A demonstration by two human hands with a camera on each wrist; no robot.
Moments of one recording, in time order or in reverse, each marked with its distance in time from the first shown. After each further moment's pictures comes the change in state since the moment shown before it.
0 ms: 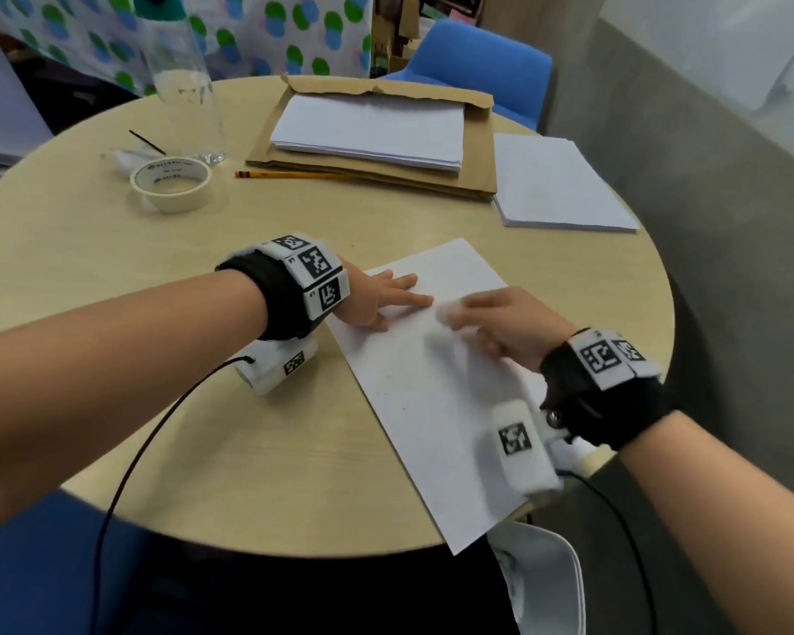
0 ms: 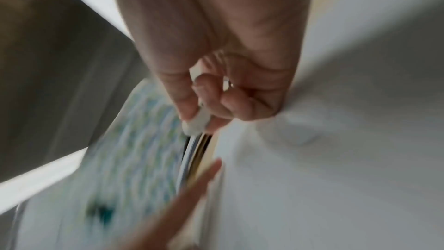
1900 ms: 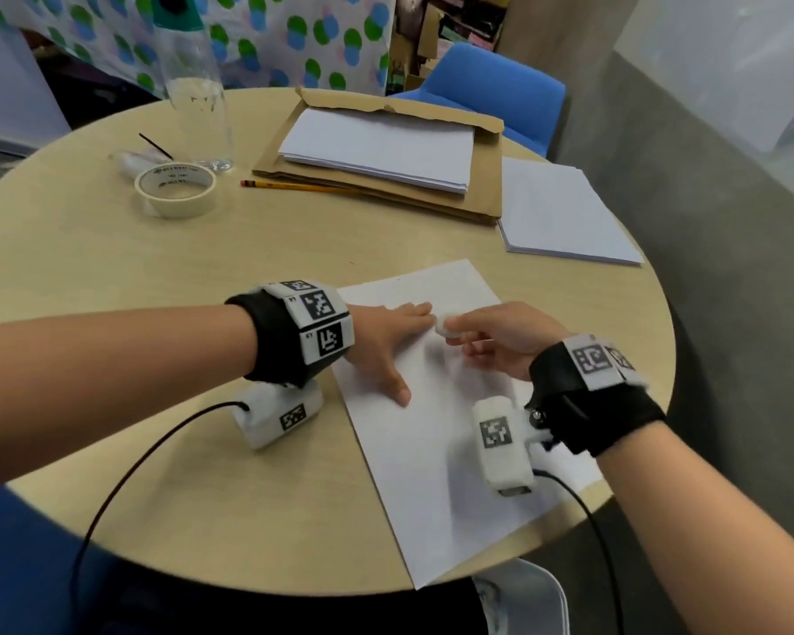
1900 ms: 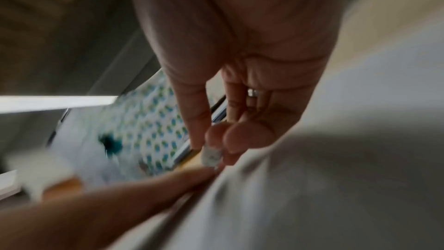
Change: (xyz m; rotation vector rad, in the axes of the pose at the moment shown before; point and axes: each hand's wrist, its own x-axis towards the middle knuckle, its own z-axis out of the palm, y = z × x) left_hand 0.021 0.011 0.016 -0.277 0.162 0.058; right_hand 0.018 -0.014 -0.010 0.254 0.009 0.216
